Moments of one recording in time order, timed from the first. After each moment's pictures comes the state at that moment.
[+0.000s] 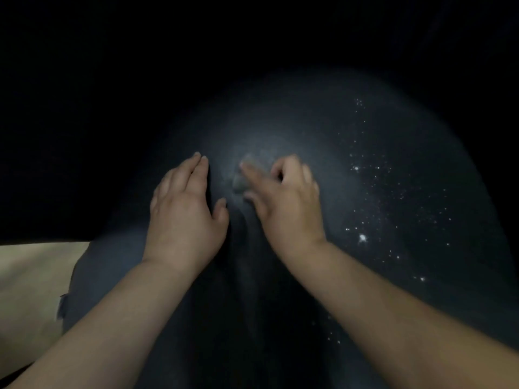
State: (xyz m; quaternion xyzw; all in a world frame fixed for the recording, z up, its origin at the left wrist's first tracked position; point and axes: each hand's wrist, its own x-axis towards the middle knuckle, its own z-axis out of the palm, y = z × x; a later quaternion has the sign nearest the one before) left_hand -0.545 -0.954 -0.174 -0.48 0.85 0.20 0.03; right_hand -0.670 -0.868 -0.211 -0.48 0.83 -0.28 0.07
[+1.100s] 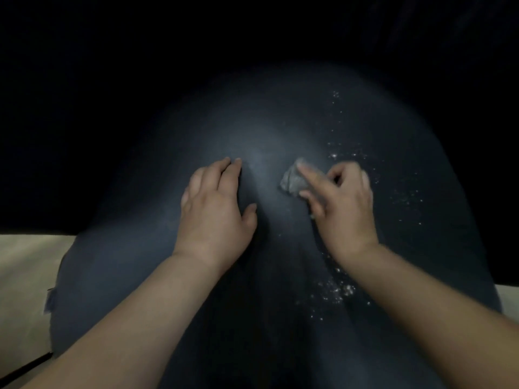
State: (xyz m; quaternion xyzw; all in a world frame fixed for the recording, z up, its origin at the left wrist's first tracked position) left_hand -0.574 -0.911 -0.165 -0.42 0.87 0.25 0.04; right_hand -0.725 -0.786 -0.207 -0.45 0.86 -0.23 0.05
